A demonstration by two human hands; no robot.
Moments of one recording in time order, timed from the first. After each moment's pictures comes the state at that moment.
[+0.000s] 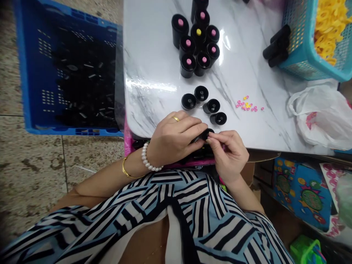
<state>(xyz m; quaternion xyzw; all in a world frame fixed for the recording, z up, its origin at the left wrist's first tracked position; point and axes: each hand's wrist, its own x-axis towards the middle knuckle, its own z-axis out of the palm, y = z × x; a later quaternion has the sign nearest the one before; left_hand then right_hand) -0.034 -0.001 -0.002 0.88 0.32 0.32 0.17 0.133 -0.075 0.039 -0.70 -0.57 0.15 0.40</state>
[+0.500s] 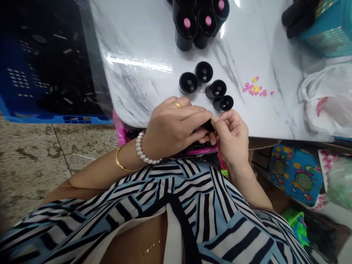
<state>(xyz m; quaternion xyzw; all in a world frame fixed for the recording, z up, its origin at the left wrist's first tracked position) -0.035 0.002 0.005 0.88 0.32 0.27 0.23 0.130 -0.052 0.038 -0.69 -0.33 0.48 0.44</state>
